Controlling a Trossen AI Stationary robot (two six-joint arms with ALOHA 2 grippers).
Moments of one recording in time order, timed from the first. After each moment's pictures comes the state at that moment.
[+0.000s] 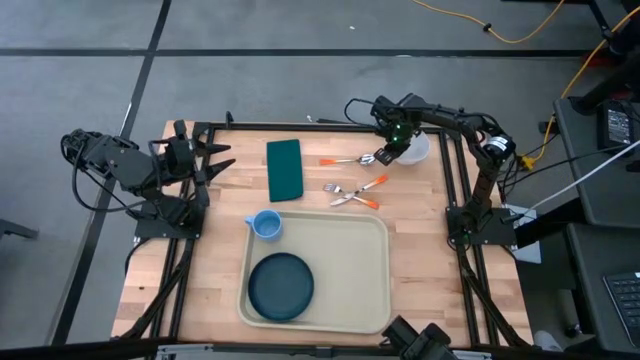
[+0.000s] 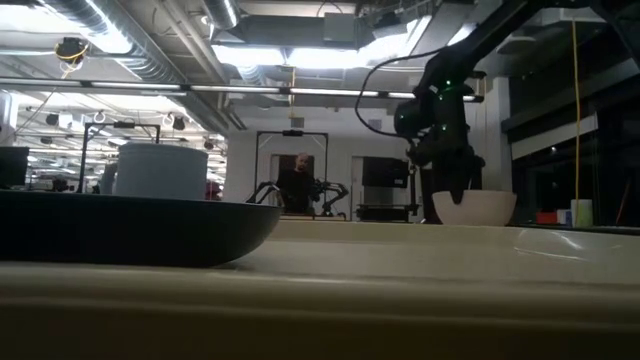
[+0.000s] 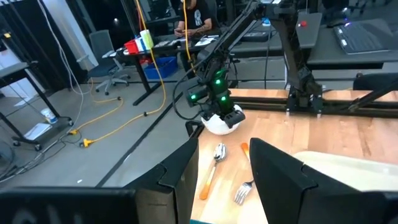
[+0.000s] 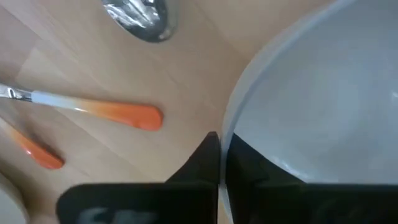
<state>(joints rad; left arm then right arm) -0.50 0.84 1.34 -0.86 -0.95 -0.13 -0.80 1.86 1.36 -1.13 -0.04 -0.01</state>
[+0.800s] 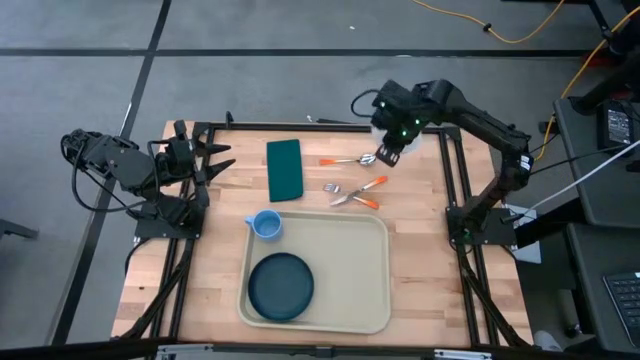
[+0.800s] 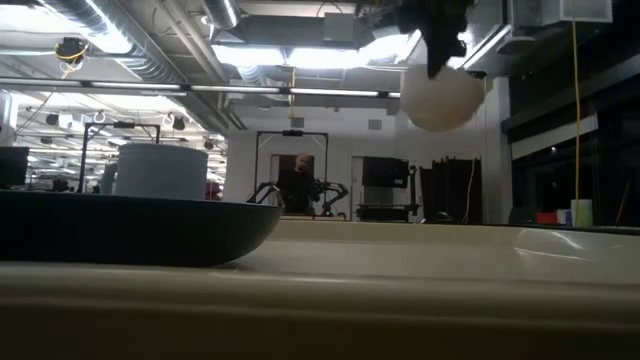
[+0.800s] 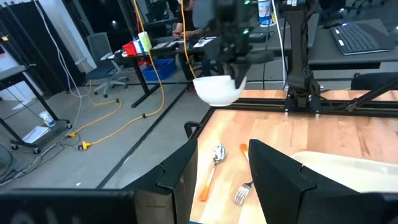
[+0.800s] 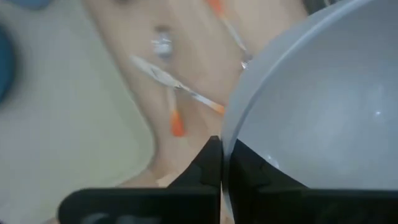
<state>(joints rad) -0.50 0.84 1.34 -0.86 -0.95 -0.12 -0.45 1.65 1.89 -1.53 -0.03 0.08</state>
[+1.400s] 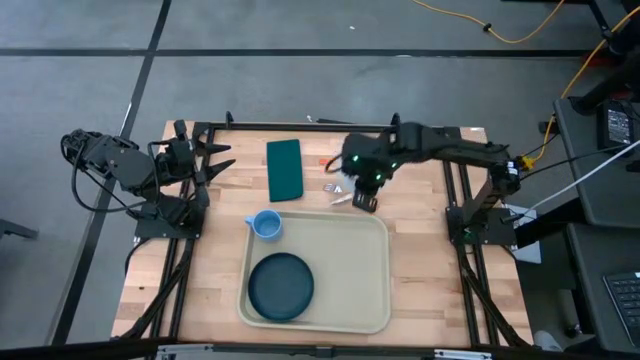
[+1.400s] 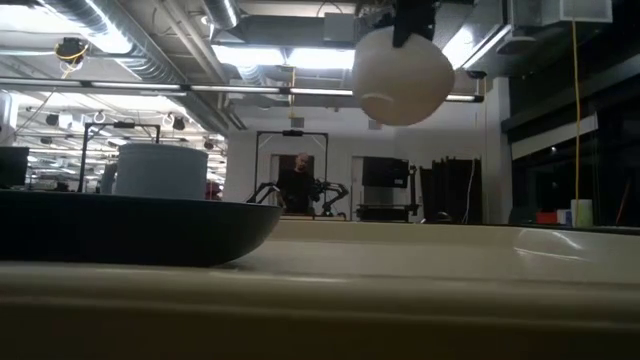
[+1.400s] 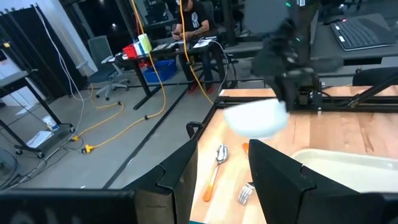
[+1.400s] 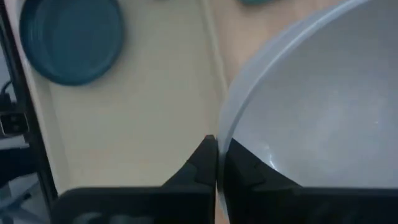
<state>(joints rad) -0.50 0.84 1.34 -0.86 -0.95 -0.09 -0.08 1.75 1.90 -1.37 -0.11 0.21</state>
